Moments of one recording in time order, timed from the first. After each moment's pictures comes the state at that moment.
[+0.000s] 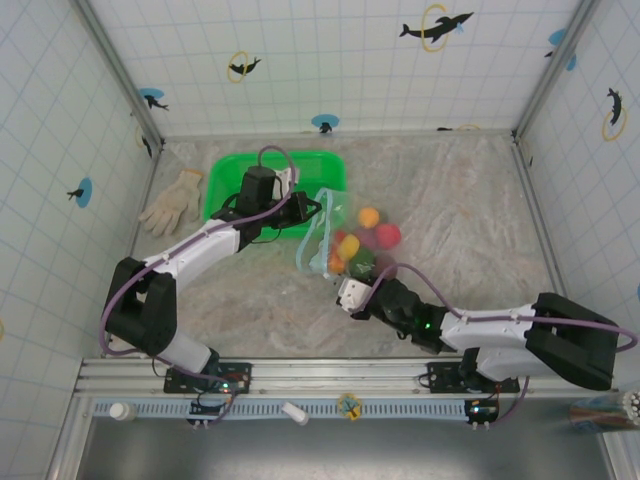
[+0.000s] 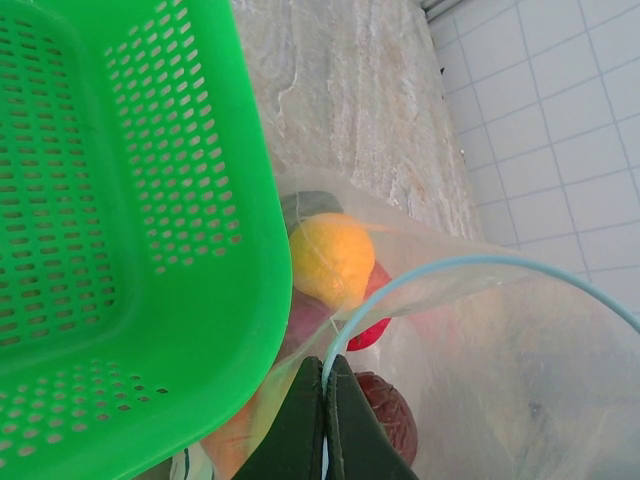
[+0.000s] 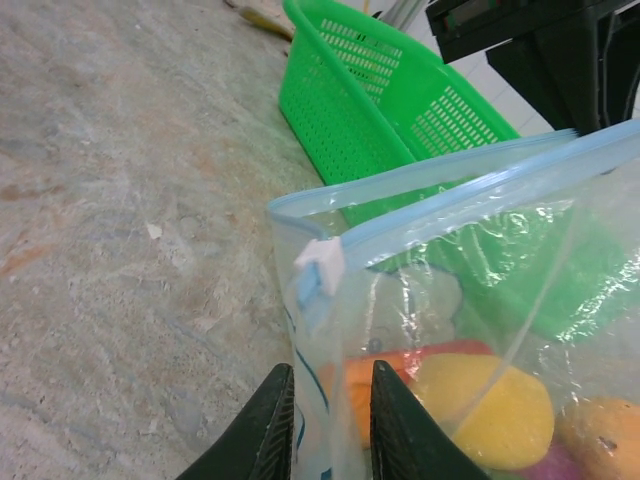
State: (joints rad) left arm -0.48 1.54 1.01 -0.07 0.51 -0.66; right arm 1.15 1.24 0.29 0.66 0.25 -0.48
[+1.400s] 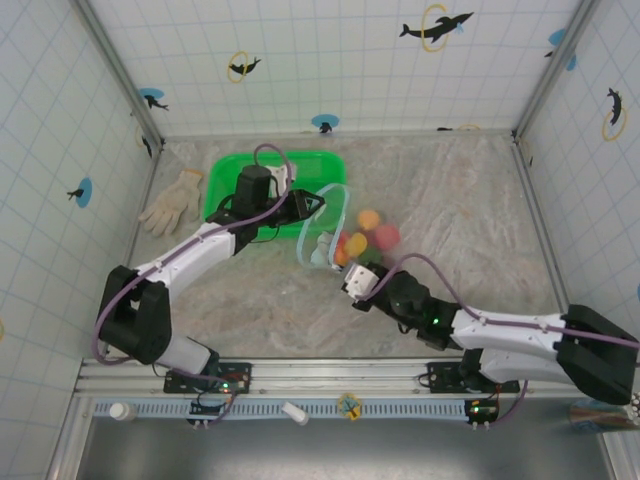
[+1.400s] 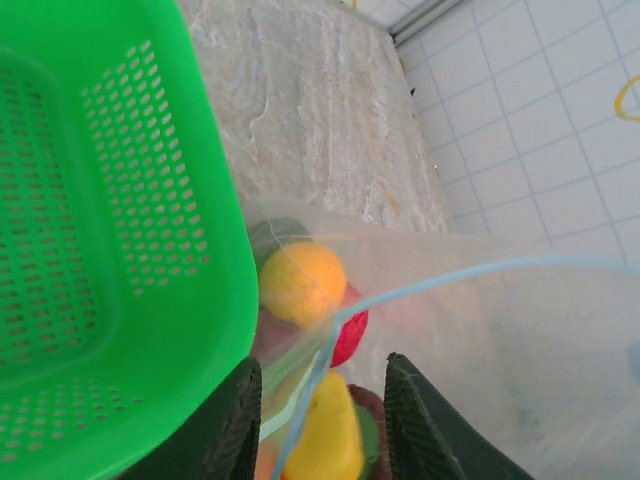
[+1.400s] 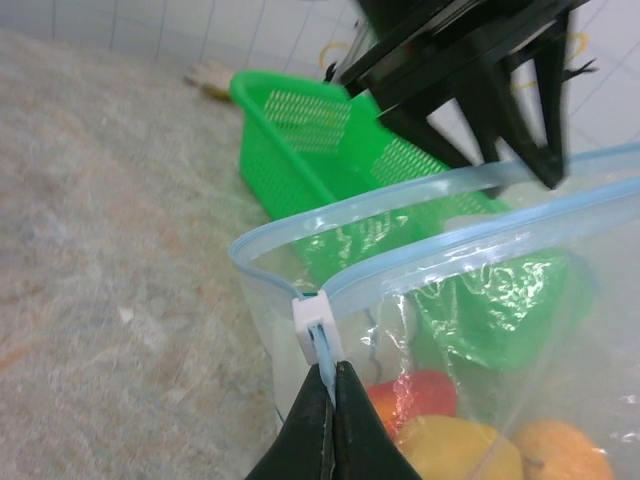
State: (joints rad) left arm -0.48 1.48 1.00 -0.05 0.50 -0.65; right arm 1.11 1.06 0.35 0.51 0.24 -0.39
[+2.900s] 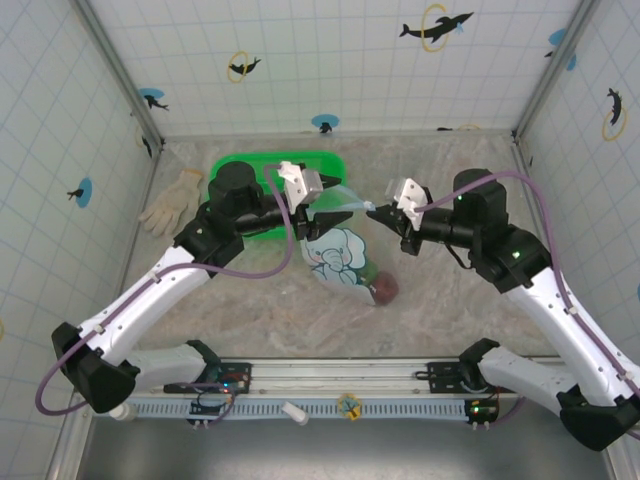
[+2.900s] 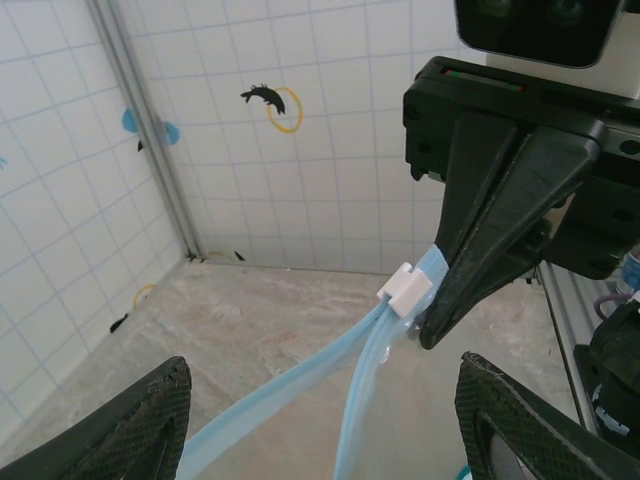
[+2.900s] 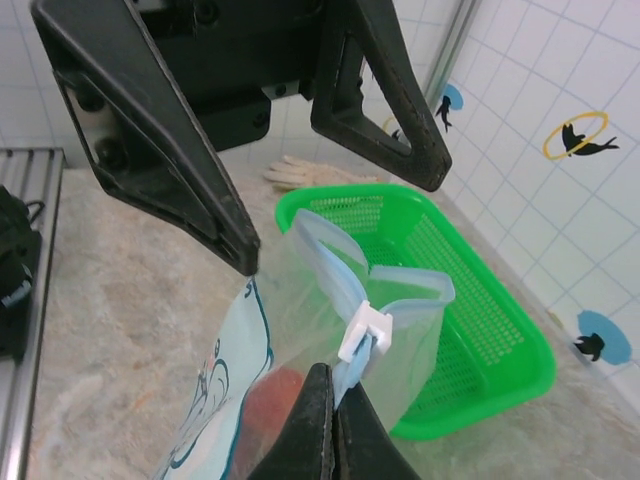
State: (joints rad) left arm -0.71 1.19 1.16 -0.10 0.64 0.23; right arm 0.60 0.98 1.19 -0.55 -0.52 -0.45
